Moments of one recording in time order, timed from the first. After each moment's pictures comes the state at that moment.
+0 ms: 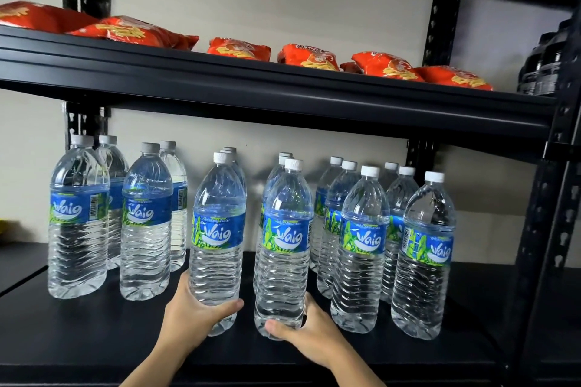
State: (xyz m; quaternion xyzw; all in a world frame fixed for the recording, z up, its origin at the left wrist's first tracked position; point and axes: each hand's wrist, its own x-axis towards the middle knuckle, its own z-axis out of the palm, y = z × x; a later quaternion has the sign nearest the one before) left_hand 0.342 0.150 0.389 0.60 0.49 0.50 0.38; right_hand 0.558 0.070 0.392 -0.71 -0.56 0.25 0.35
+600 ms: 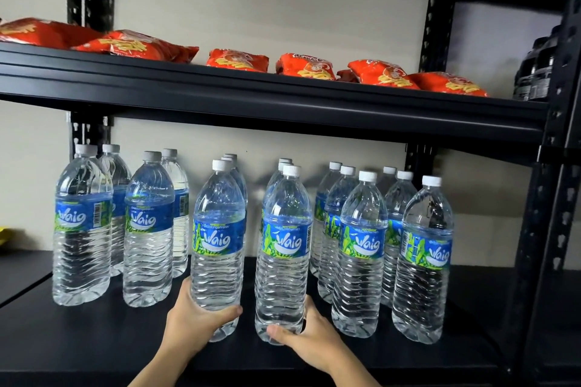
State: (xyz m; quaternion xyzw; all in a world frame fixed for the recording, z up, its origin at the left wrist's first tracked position) left_hand 0.342 0.155 0.386 0.59 0.50 0.51 0.37; right_hand 0.557 0.074 0.391 -0.72 -0.55 0.26 0.32
